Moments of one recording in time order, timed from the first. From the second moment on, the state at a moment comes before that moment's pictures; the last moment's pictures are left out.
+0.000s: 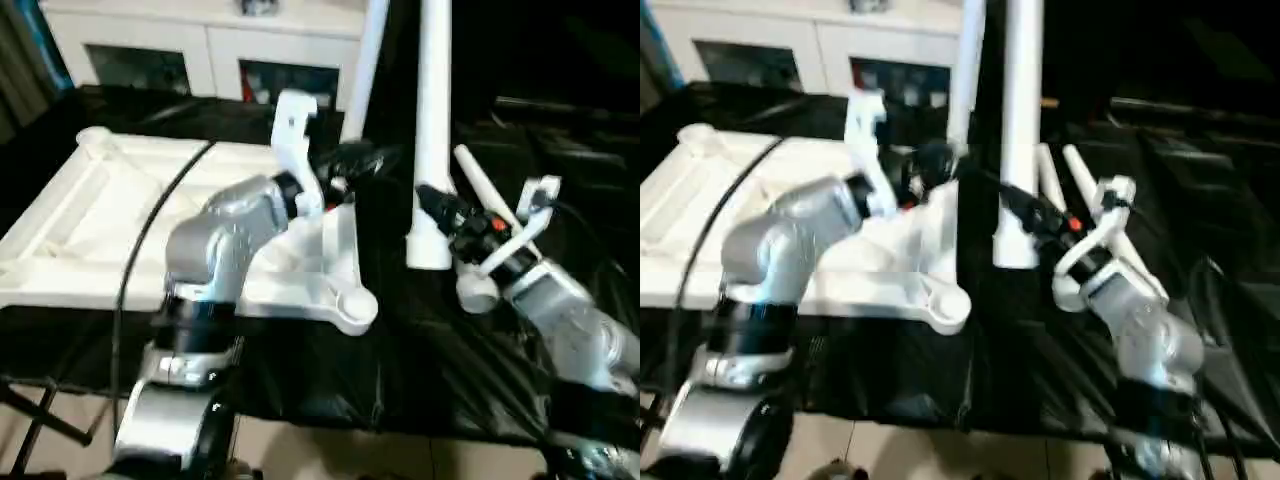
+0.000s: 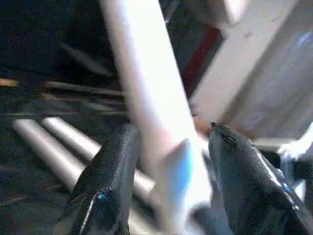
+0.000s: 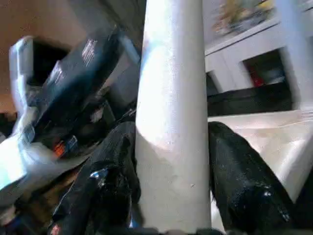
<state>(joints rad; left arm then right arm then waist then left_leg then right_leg) -0.79 -0.07 0.13 0.13 -0.50 0.81 -0.58 -0.33 -0.17 -0.32 -0.09 0.75 0.75 0.72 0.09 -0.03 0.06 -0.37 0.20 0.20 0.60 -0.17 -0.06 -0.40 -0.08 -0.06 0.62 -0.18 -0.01</state>
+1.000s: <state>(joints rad) -0.78 -0.10 0.14 0.10 -0.50 0.85 -0.39 -0.35 -0.23 -0.09 -0.15 0.62 0.72 0.67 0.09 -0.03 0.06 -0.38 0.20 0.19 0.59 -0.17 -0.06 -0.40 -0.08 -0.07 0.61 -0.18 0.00</state>
